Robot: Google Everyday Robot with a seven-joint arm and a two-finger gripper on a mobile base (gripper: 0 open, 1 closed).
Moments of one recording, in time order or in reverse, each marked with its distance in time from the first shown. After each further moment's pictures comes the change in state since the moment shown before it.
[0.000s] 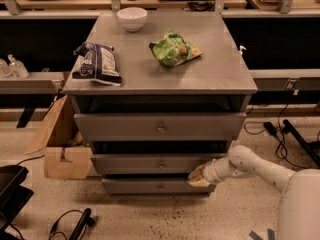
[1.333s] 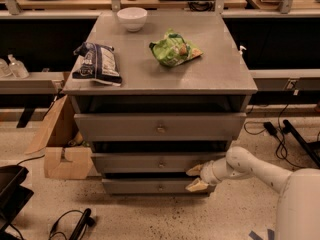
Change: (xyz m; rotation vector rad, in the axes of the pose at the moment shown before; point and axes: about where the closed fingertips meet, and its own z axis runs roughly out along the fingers) arm -0.002 0.007 0.009 -0.017 -0.006 0.000
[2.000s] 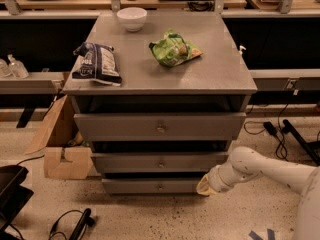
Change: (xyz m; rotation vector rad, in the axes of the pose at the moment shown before) arm 0.000 0.051 -0.058 -0.058 0.203 -0.123
